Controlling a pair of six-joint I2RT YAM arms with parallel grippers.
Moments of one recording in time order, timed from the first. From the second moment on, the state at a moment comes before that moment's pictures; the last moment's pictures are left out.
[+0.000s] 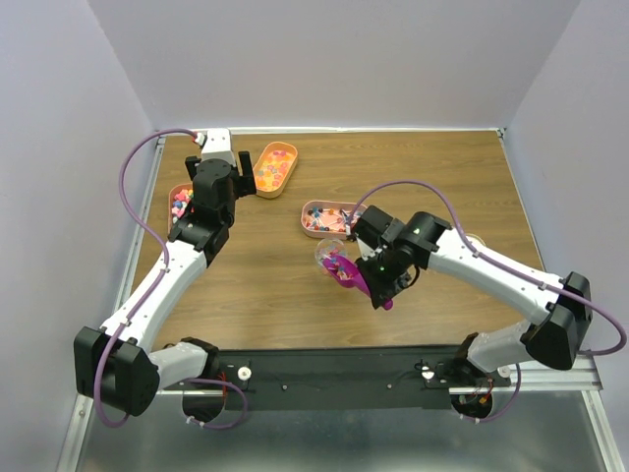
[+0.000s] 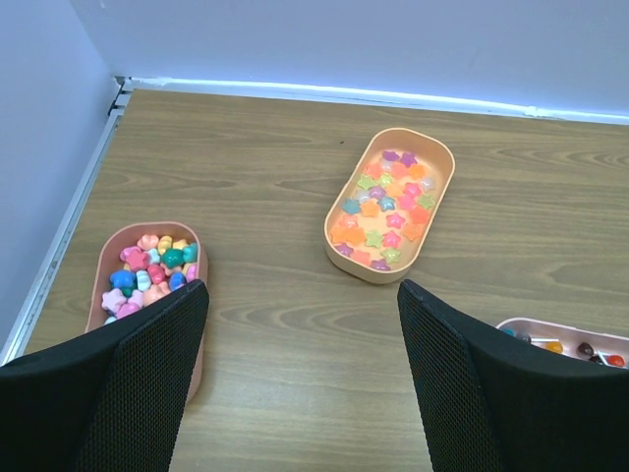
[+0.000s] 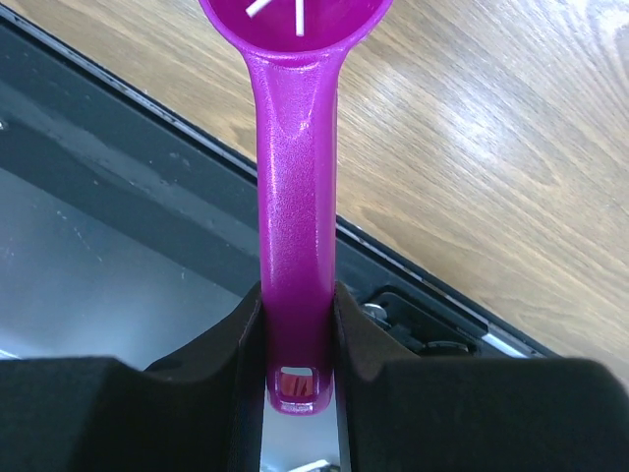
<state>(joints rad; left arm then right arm) -0.34 1.16 0.98 -0.05 -0.43 -0.13 0.91 1.40 1.25 -1.20 -0.10 0.33</state>
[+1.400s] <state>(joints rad) -0.34 1.15 0.98 -0.05 -0.44 -0.12 0.87 1.55 1.44 -1.33 -0.13 0.26</state>
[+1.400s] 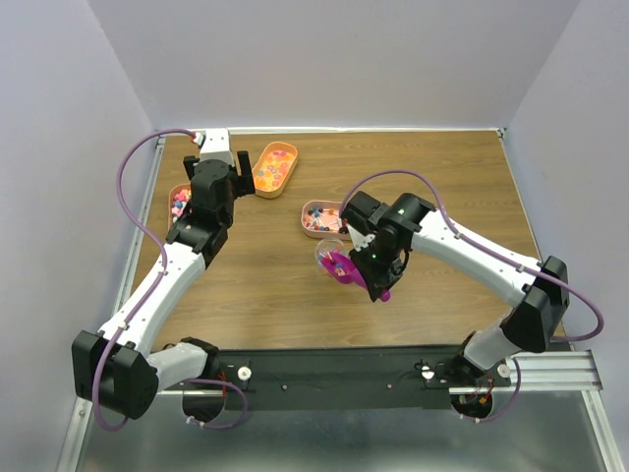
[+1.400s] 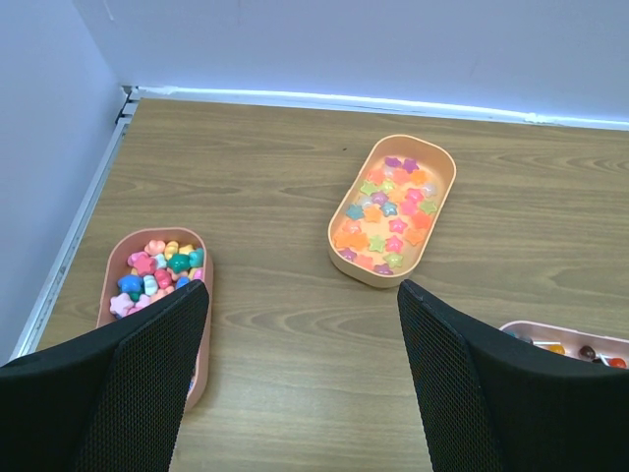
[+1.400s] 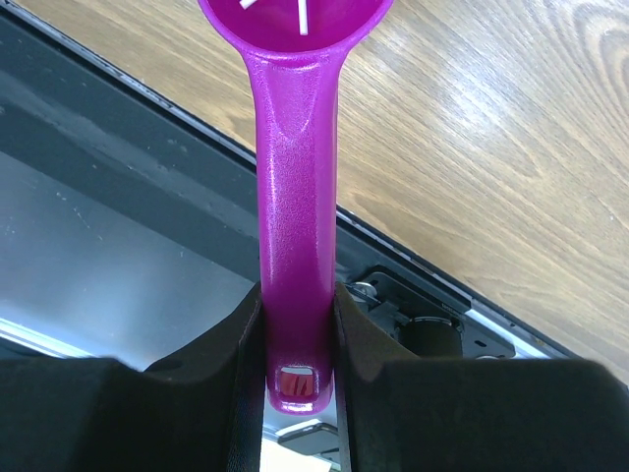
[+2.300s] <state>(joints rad) -0.34 1.15 0.98 -0.05 -0.44 -0.12 0.84 1.55 1.45 -1.34 -0.22 0.34</state>
